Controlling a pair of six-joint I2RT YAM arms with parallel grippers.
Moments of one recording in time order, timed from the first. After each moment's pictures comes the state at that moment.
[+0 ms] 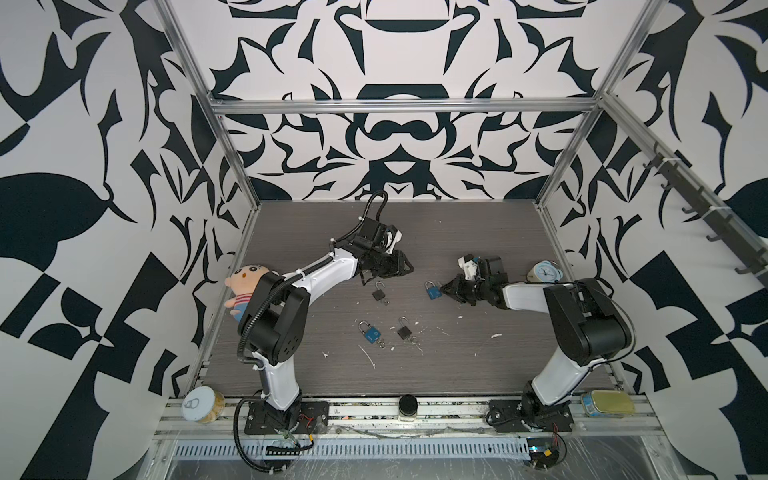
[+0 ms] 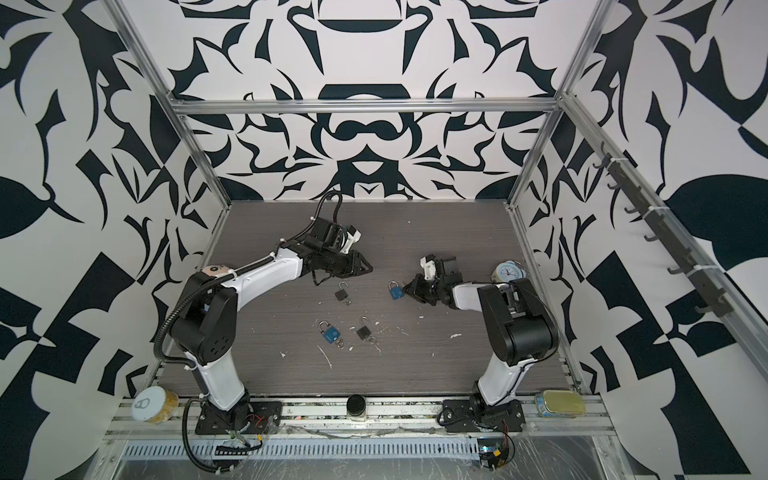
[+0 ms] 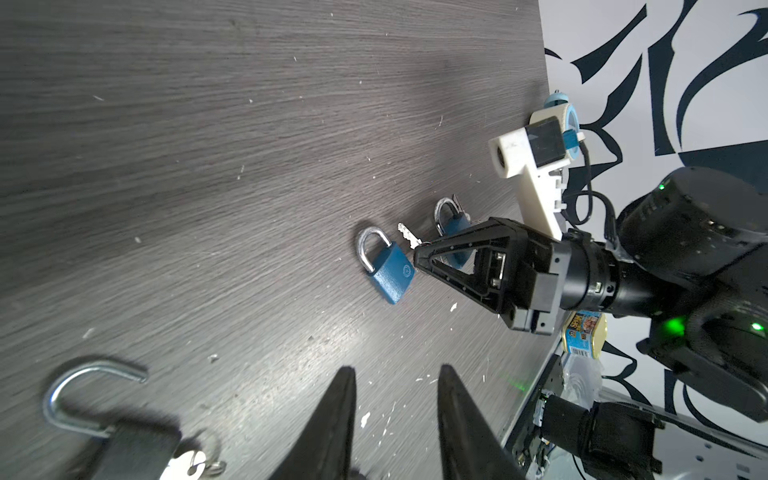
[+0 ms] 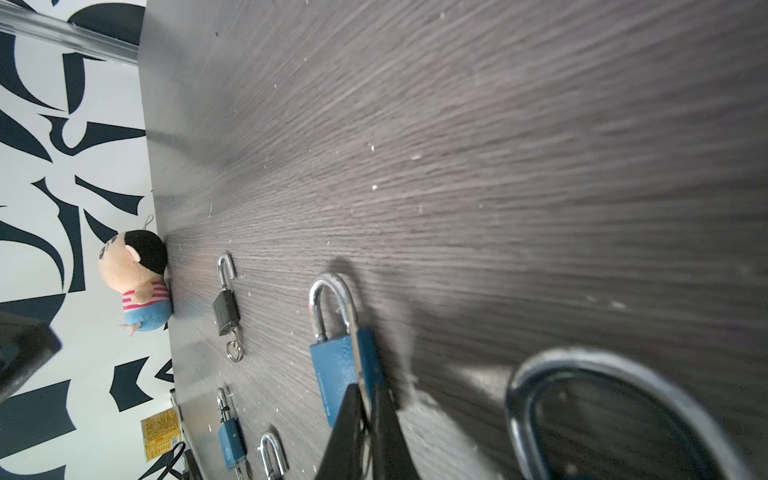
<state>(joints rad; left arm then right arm) -0.57 1.82 1.31 -0.37 0.54 -0.51 0.23 1.73 0.72 0.15 -0.61 0.67</state>
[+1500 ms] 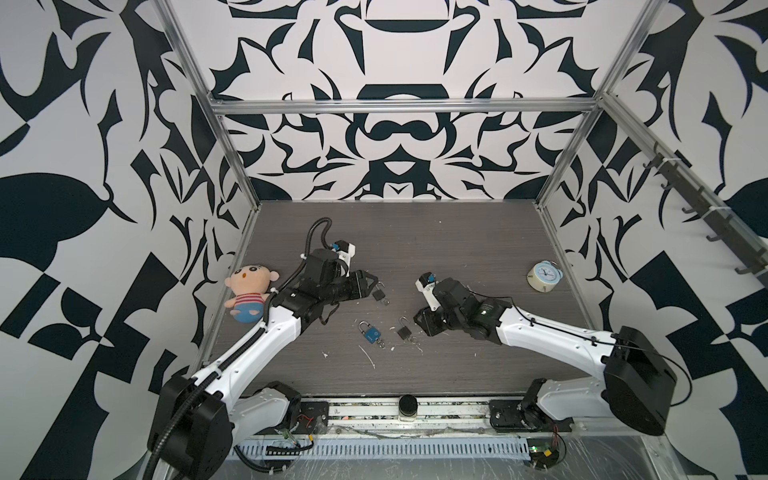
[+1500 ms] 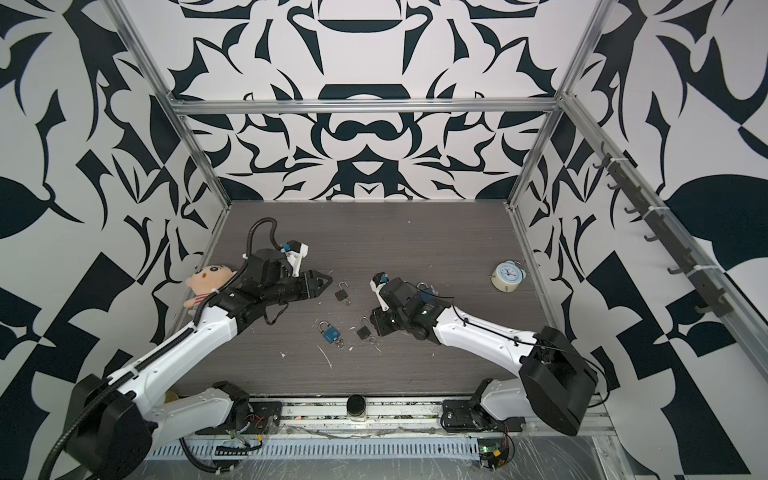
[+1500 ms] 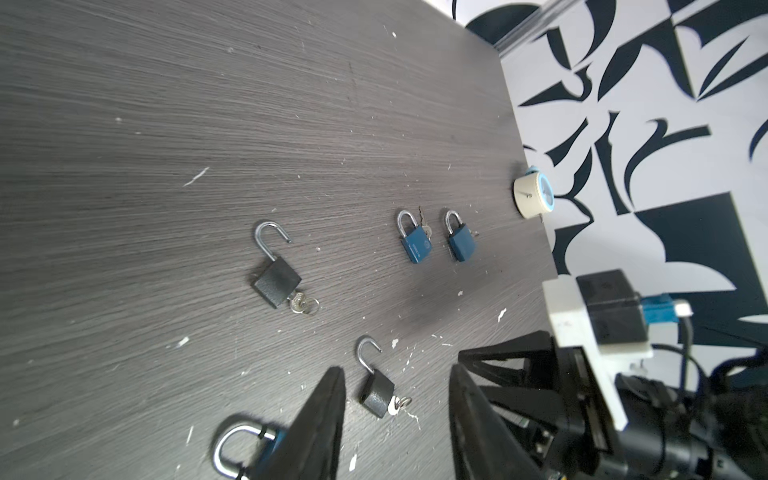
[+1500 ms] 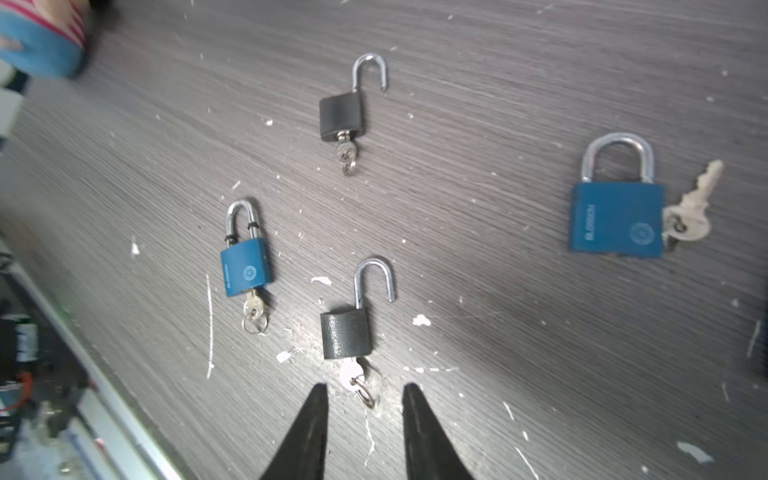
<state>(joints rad) -0.44 1.10 0.74 -0.25 0.39 -0.62 0.86 1.37 0.80 -0.33 -0.05 0.41</state>
